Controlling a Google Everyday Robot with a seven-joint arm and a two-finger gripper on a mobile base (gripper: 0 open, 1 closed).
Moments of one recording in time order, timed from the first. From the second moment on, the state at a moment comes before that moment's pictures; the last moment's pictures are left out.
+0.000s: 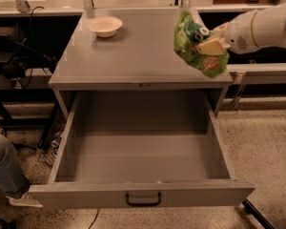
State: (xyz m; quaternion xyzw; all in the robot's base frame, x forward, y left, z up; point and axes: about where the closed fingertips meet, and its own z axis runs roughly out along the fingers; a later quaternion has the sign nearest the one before) arm 0.664 -0.187 0.946 -0.44 0.75 0.11 0.48
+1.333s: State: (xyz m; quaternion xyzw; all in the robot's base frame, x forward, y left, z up) arm 0.785 -0.163 0.910 -0.36 0.80 0.11 0.47
